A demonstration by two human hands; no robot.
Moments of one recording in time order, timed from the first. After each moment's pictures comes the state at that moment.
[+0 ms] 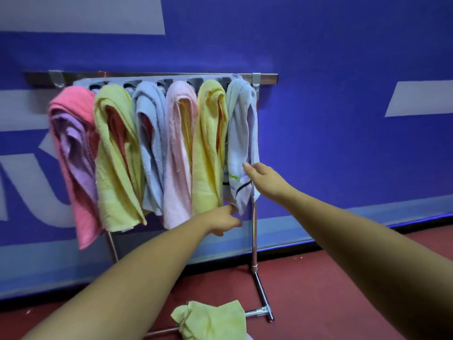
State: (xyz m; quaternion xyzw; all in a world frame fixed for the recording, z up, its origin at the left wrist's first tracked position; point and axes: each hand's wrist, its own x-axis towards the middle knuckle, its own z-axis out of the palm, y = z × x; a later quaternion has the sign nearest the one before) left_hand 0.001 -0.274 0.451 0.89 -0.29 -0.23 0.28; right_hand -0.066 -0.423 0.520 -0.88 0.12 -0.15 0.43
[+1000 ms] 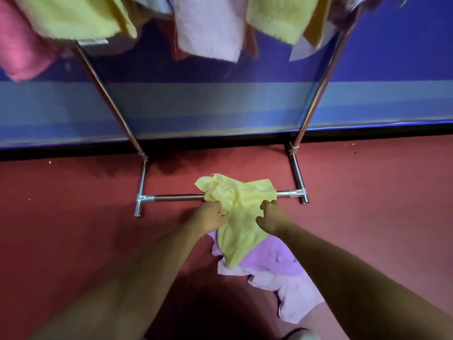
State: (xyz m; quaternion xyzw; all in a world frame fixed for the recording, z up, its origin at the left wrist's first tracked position) left_hand -0.002 -0.130 0.043 0.91 -0.16 -0.30 0.22; right_hand -0.076 -0.329 0.039 -0.91 0.20 0.26 0.24
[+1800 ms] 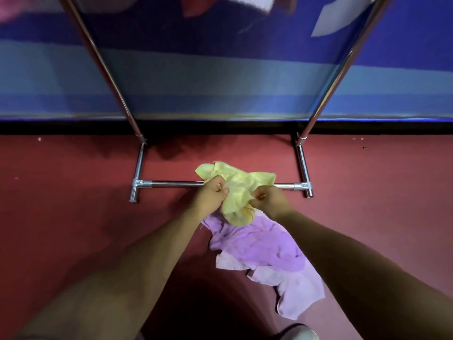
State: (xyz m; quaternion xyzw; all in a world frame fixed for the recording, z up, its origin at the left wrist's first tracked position) left_hand 0.015 -0.128 -0.001 0.82 -0.06 -0.28 0.50; right_hand -0.055 -0.320 0.022 -0.87 0.20 0.18 0.41
